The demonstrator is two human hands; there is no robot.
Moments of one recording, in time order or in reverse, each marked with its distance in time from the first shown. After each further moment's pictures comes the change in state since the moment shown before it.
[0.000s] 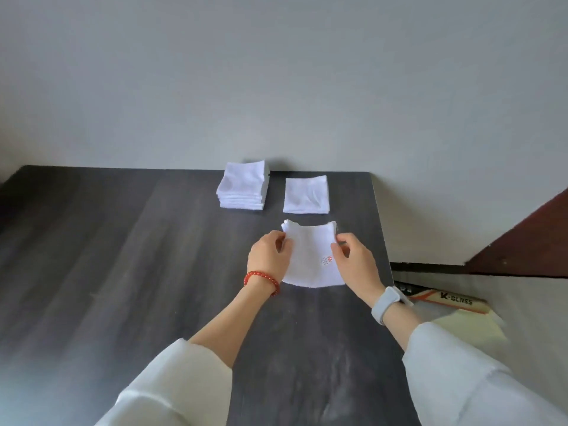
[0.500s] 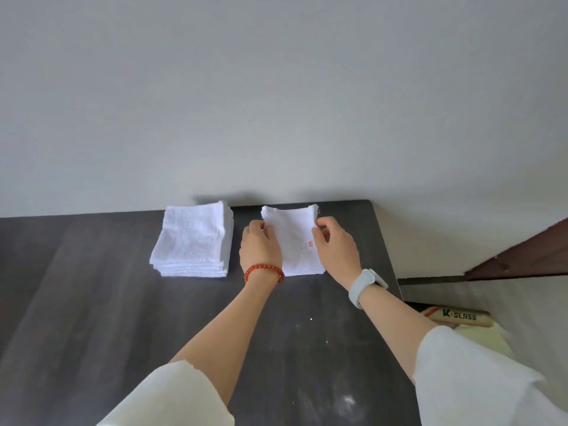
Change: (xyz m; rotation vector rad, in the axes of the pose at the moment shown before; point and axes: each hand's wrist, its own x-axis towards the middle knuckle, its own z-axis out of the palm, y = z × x) left_hand 0.255 0.009 0.098 0.013 0.105 -0.101; right_hand 0.247 0.015 0.047 -0.061 0.074 0.044
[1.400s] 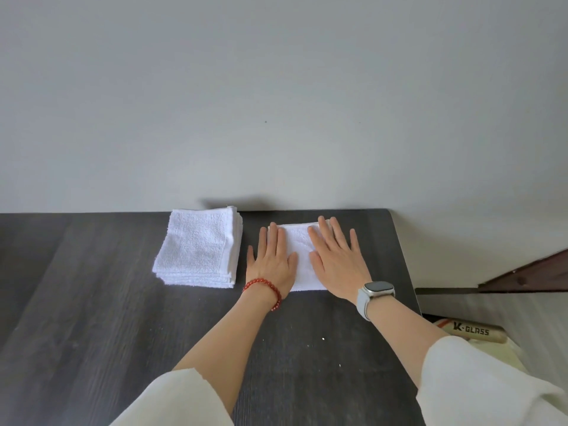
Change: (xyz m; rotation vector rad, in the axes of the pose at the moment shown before) left_hand 0.028 -0.039 0.023 0.621 -0.400 0.343; right_hand 0.034 0.030 0.033 -0.790 -0.269 -0.334
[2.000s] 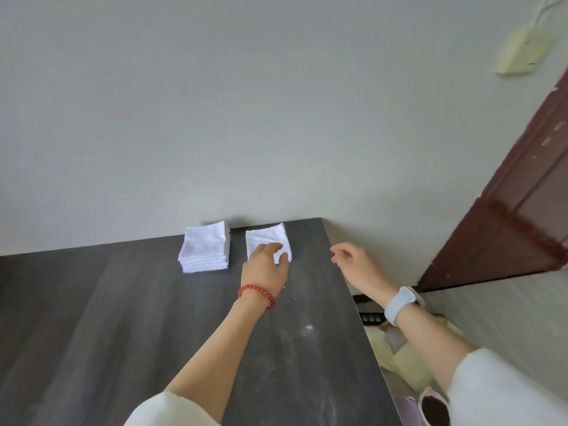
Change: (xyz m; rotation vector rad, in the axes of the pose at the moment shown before) left_hand -0.226 0.081 -0.104 -0.448 0.256 0.078; right_hand -0.246 -0.009 -0.139 0.850 0.296 0.290
